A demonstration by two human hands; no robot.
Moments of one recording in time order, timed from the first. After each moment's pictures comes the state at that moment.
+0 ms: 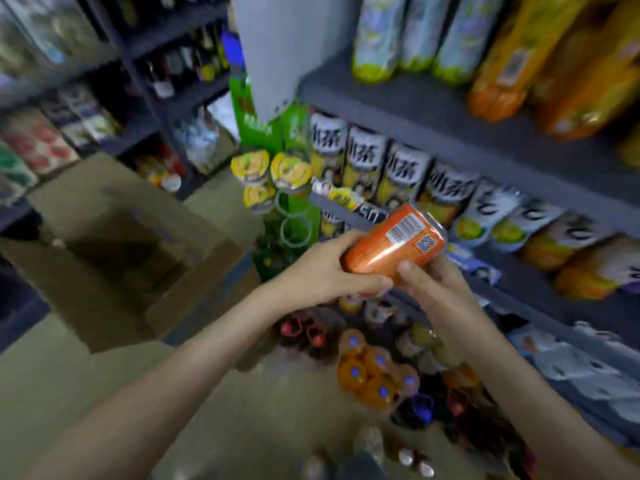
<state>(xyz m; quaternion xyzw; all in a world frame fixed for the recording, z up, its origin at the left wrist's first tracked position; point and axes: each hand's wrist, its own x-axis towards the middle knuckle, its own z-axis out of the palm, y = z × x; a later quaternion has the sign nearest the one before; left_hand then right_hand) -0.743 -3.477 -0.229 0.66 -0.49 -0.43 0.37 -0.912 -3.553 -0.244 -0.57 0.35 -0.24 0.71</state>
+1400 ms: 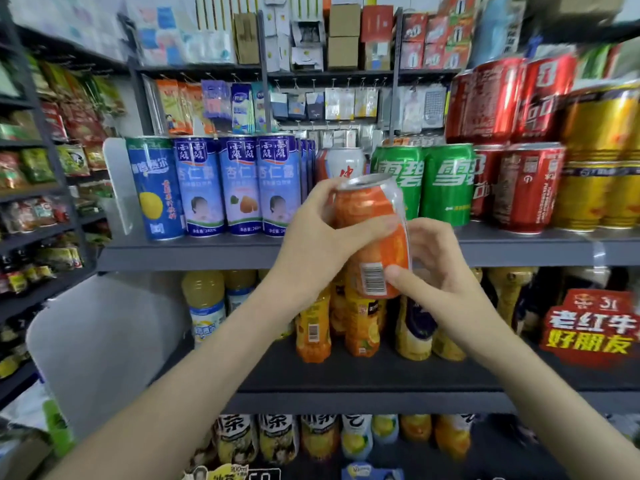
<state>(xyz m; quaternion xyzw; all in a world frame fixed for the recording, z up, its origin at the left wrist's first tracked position) -0.809 -3.645 0.064 0.33 -0.64 -0.35 0.60 -0.971 -3.644 0.016 -0.74 0.28 -0.55 0.27</state>
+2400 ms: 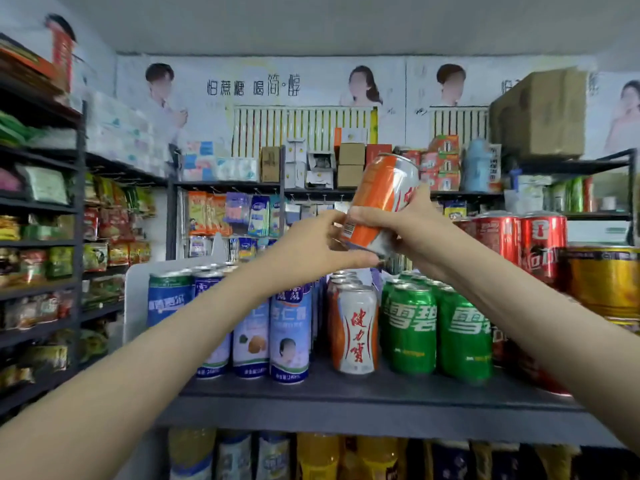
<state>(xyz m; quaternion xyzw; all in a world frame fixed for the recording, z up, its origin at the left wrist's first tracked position) -0.767 -3.718 0.205 0.42 -0.80 -0.05 0.43 -0.931 -3.729 0.223 -0.67 0.27 -0.59 0.36</state>
